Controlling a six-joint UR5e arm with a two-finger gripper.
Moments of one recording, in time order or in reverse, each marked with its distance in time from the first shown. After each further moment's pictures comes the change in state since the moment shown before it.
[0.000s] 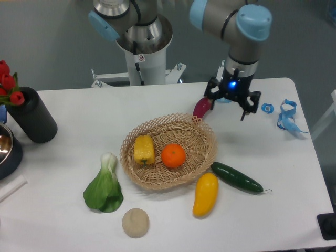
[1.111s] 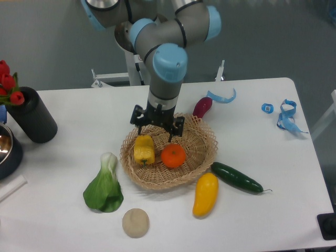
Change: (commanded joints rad) arm -0.325 -0.130 -0.002 -0.005 0.003 -0.612
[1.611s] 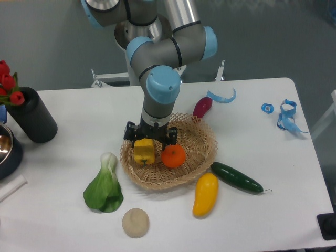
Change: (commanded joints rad) arm -0.020 -0.051 0.029 0.000 0.000 -0.112
